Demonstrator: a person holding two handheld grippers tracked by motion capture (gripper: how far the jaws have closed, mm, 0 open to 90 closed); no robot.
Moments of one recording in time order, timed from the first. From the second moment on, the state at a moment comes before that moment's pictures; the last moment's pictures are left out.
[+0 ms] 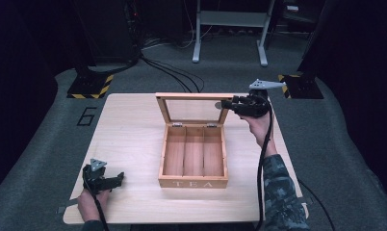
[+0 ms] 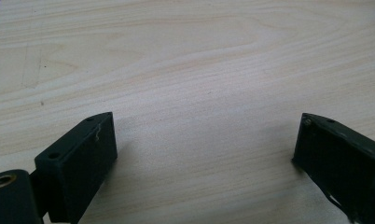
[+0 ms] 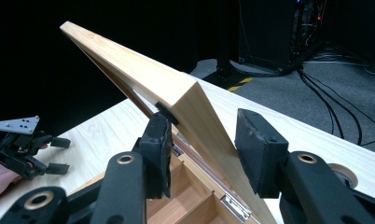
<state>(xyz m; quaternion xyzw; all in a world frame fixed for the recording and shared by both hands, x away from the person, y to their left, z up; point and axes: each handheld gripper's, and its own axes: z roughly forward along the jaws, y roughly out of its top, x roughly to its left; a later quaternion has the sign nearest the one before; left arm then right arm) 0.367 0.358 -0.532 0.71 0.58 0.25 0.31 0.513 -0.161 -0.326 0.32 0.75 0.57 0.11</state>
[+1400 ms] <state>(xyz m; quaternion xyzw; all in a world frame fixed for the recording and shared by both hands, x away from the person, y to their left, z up) 0.367 0.358 -0.532 0.71 0.57 0.25 0.31 0.501 -0.161 -0.331 0.32 0.75 0.57 0.11</state>
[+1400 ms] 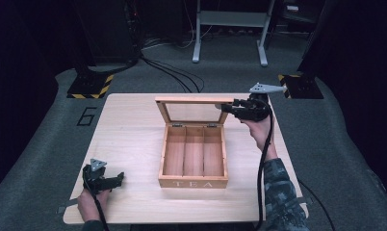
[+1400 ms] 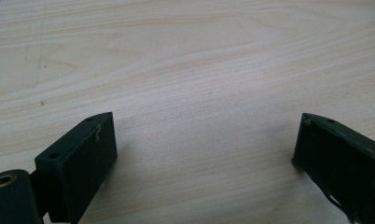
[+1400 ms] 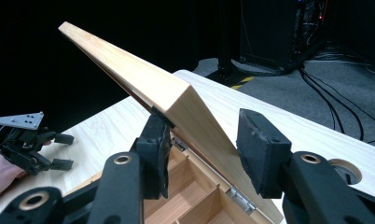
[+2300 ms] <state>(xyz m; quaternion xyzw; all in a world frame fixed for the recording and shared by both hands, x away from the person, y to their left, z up) 0.367 0.358 -0.532 0.72 0.57 0.25 0.31 0.433 -0.152 -0.388 0.37 0.76 0.53 0.12</state>
